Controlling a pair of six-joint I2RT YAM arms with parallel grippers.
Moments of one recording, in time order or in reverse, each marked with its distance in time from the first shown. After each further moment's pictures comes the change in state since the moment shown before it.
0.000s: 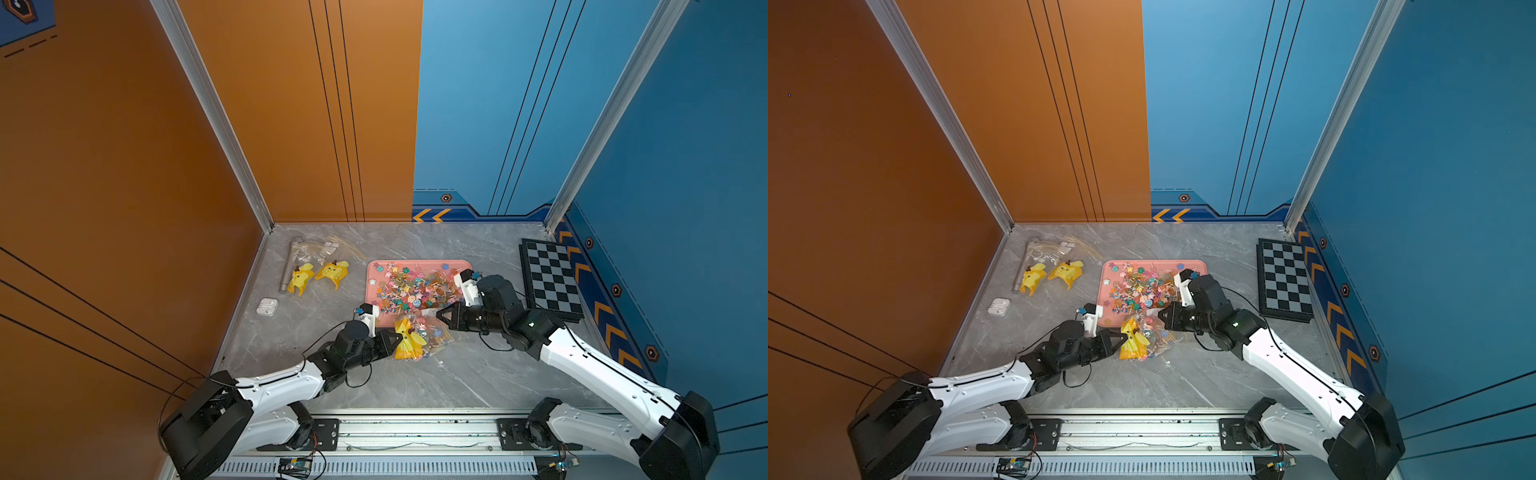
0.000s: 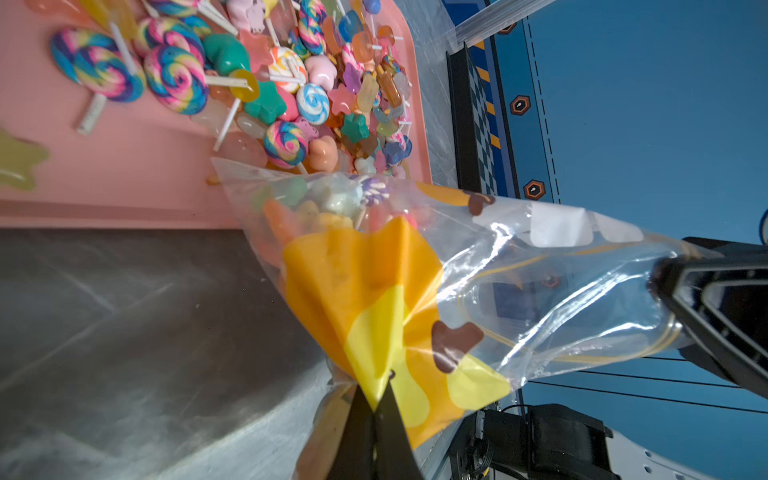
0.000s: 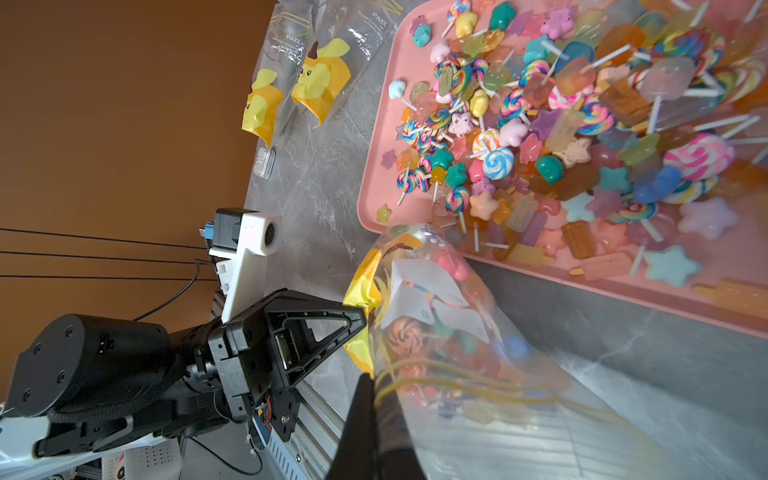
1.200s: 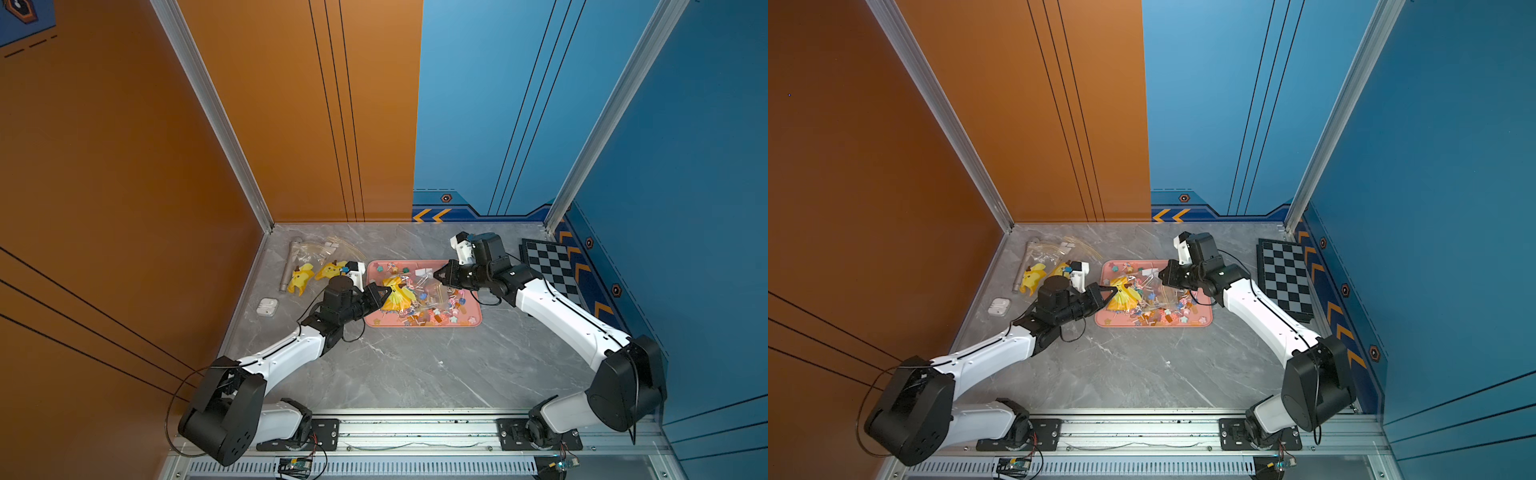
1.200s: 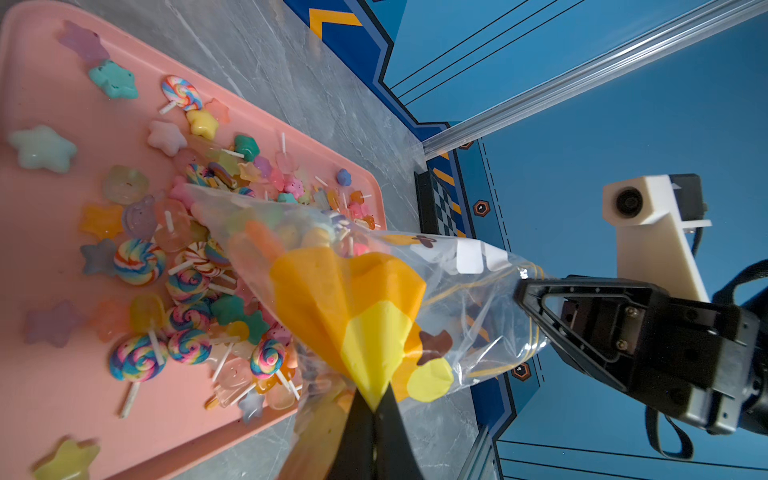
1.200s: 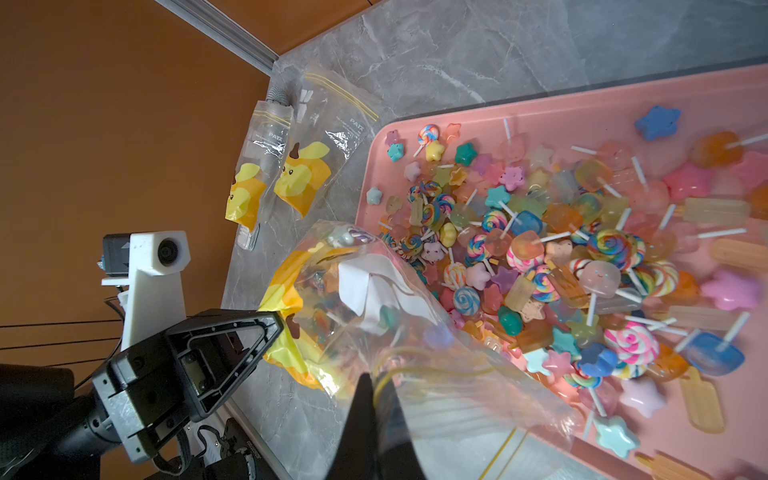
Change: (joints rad) left arm 0.304 0.146 0.307 -0.073 0.172 0.096; right arm -0.174 0.374 0.350 -0.019 -0.072 -0.114
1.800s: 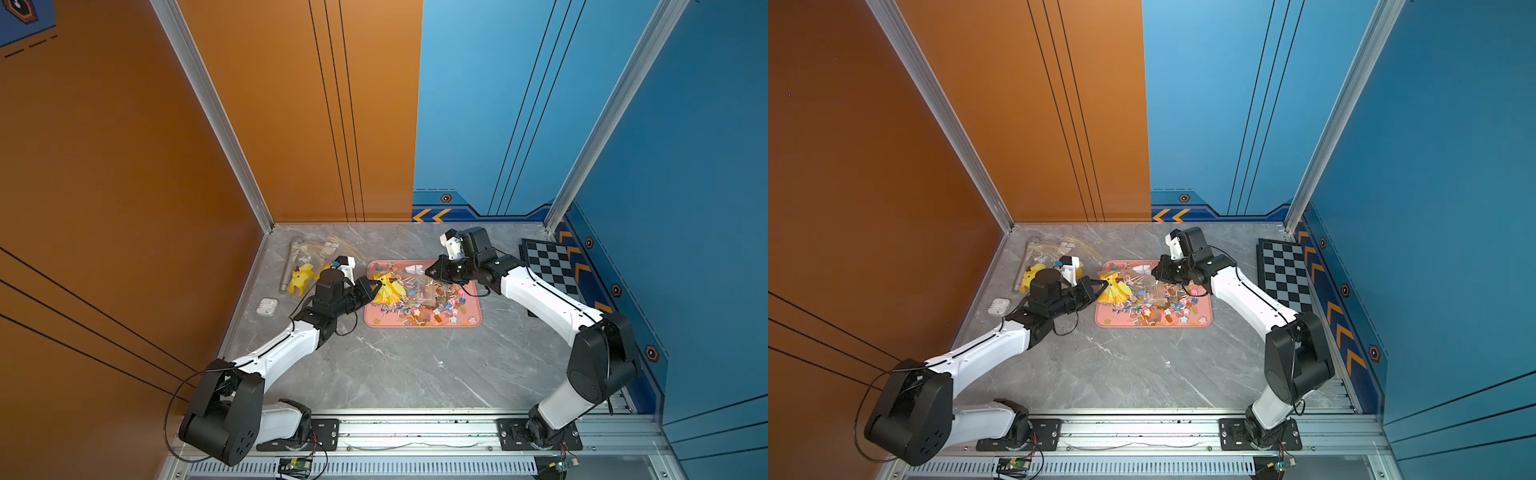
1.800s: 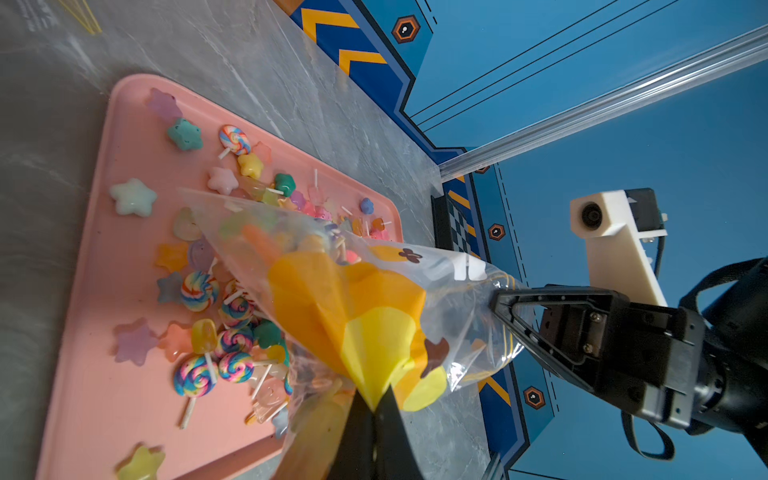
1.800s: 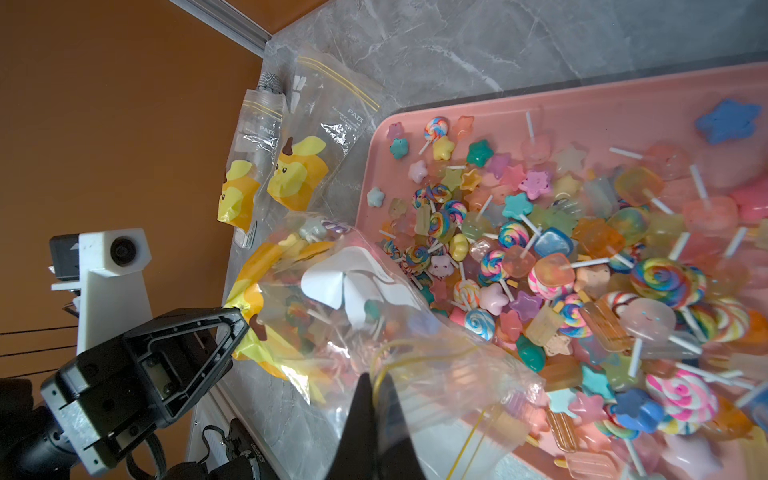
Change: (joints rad) left arm 0.092 -0.020 0.043 -0.102 0.014 0.045; right arm 0.005 0.156 0.109 0.000 -0.043 0.000
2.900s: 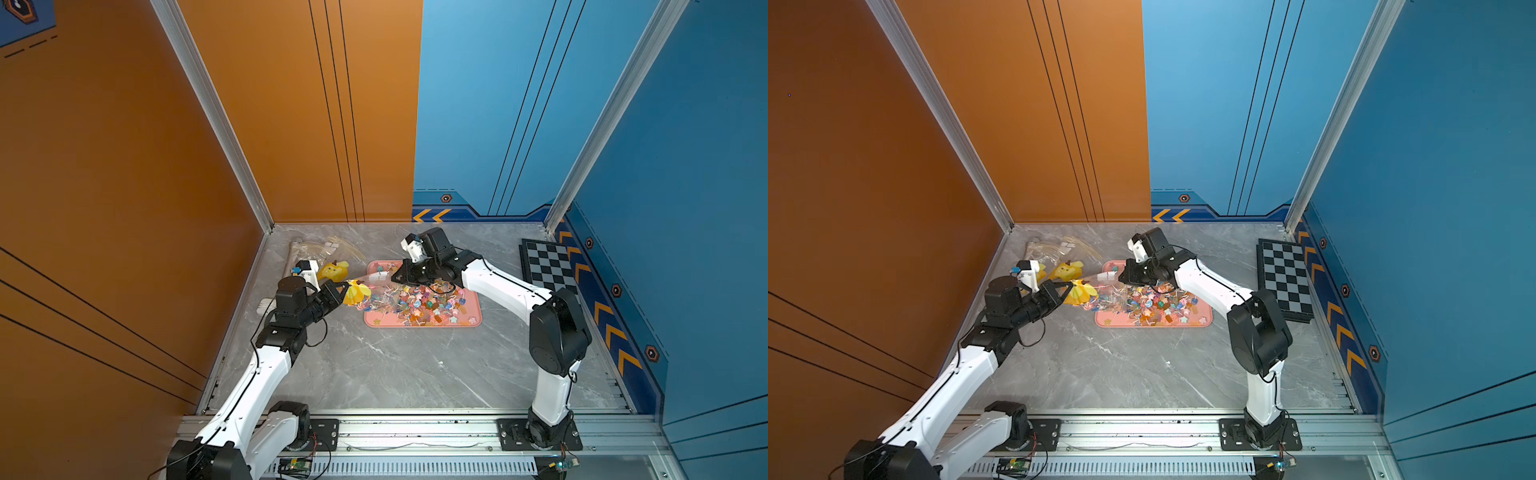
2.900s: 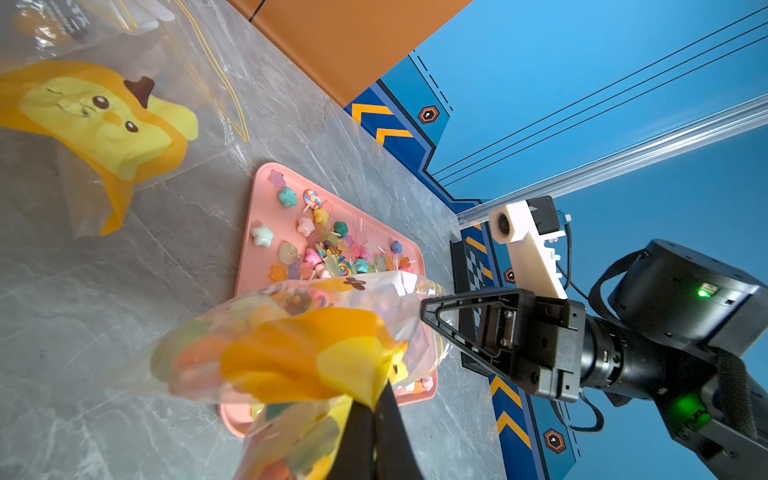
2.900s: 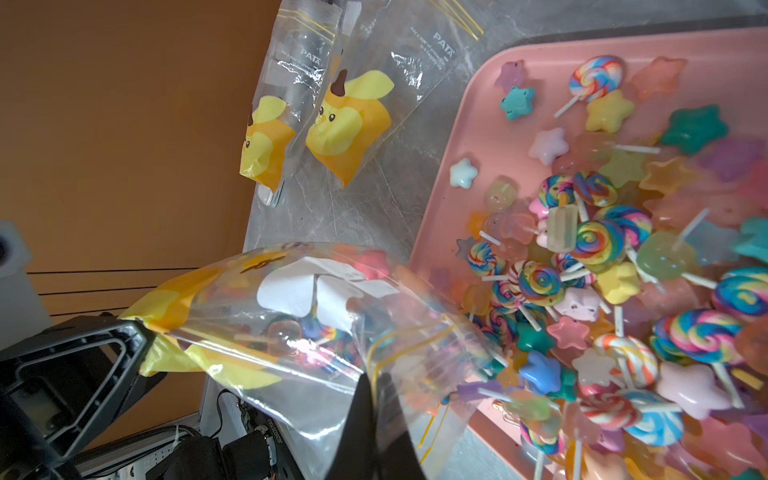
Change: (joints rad) left arm 0.237 -0.324 -0.053 -0.271 0.050 0.086; right arm 0.153 0.257 0.226 0.003 -0.055 0.004
